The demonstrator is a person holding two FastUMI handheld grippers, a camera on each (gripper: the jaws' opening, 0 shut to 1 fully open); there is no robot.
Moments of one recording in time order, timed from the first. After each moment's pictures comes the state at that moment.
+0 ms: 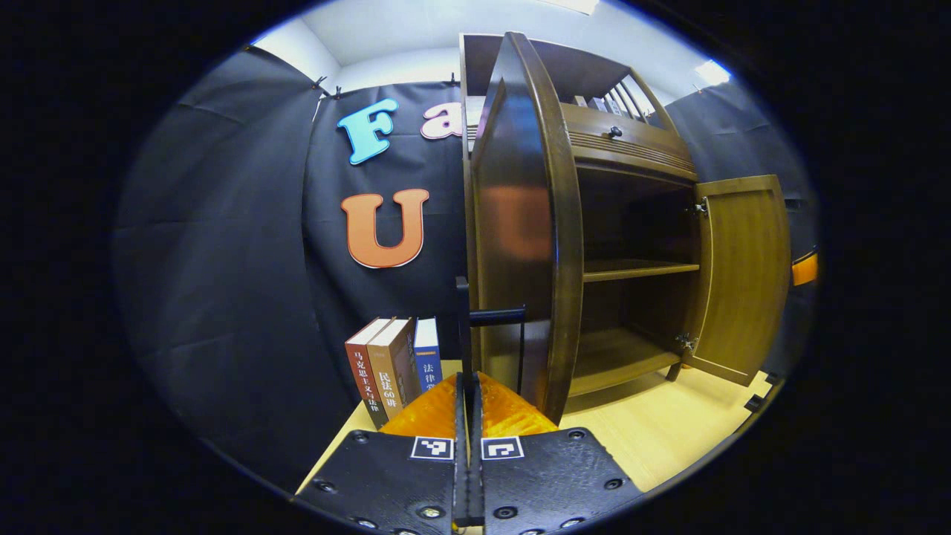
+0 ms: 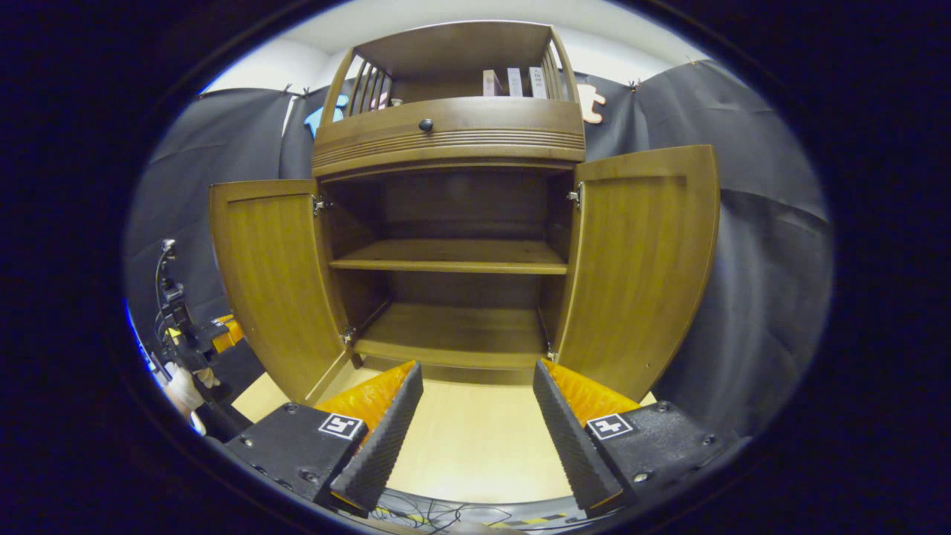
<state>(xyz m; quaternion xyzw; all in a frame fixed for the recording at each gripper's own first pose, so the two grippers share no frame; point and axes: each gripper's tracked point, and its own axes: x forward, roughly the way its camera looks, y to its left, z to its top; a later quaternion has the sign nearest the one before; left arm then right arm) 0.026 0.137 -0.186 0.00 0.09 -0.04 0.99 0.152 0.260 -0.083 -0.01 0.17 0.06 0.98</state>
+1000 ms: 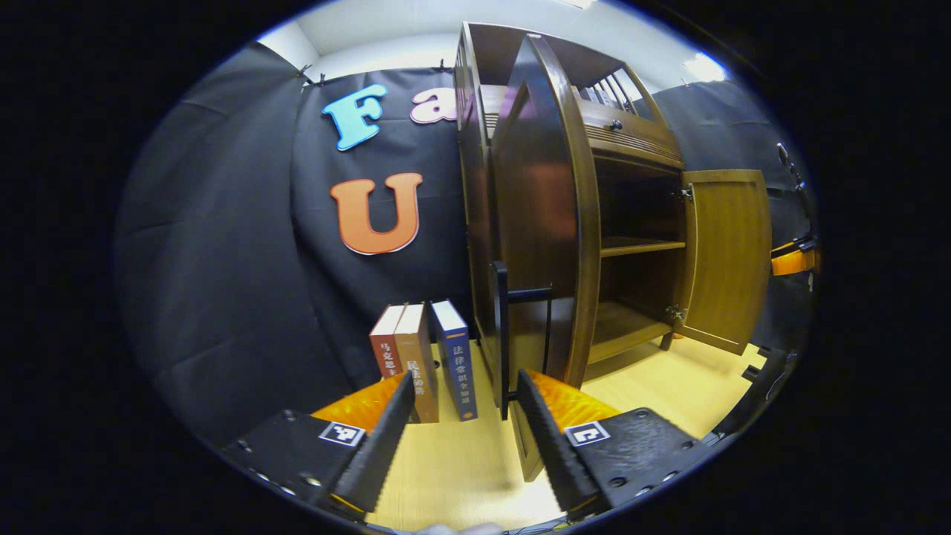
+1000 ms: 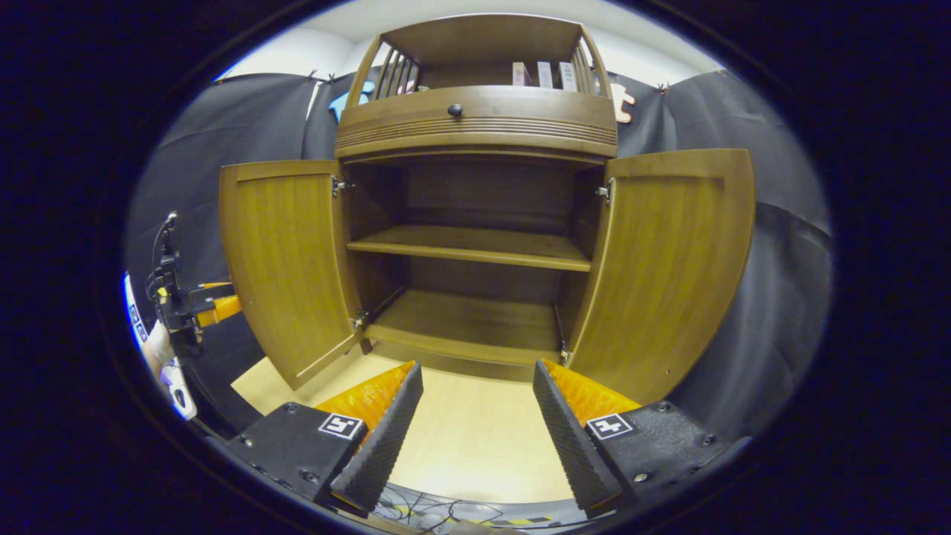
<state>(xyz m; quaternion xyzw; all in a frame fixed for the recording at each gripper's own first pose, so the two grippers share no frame) -0.008 0.204 -0.185 0.03 0.13 -0.06 0.99 0.162 0.272 -0.096 -0.04 0.19 0.11 0.98</state>
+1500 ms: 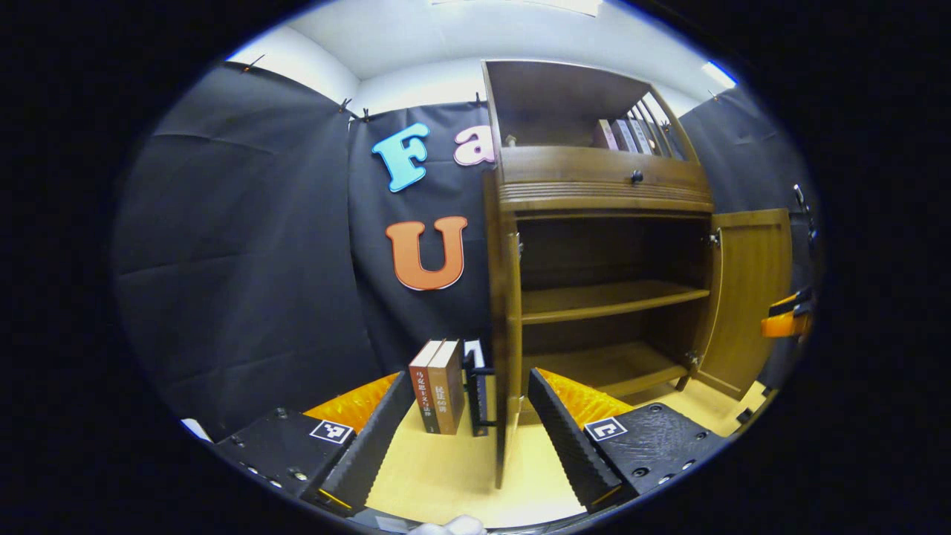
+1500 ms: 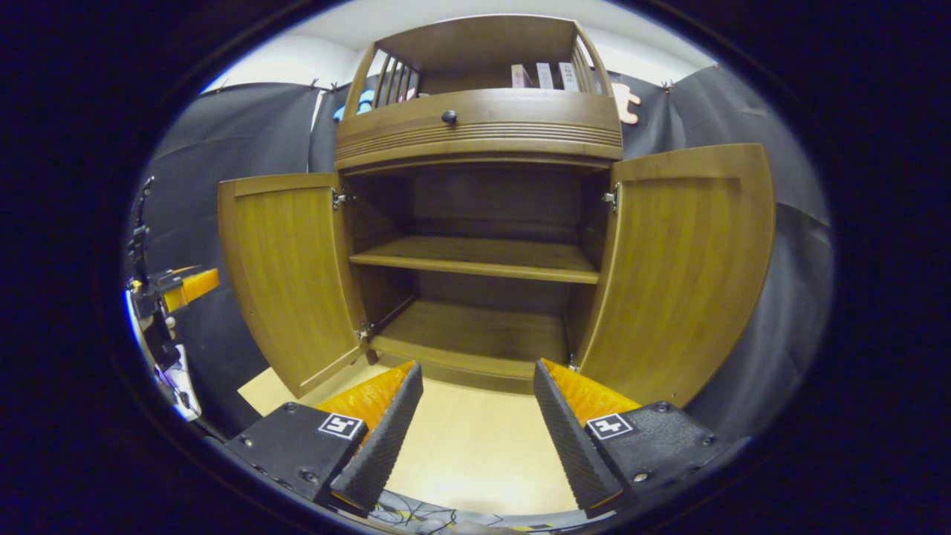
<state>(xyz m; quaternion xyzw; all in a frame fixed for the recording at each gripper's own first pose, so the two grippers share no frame) -0.048 0.143 -0.081 0.00 0.09 0.04 1.00 0.189 0.259 -0.082 -0.03 0.17 0.14 0.98</state>
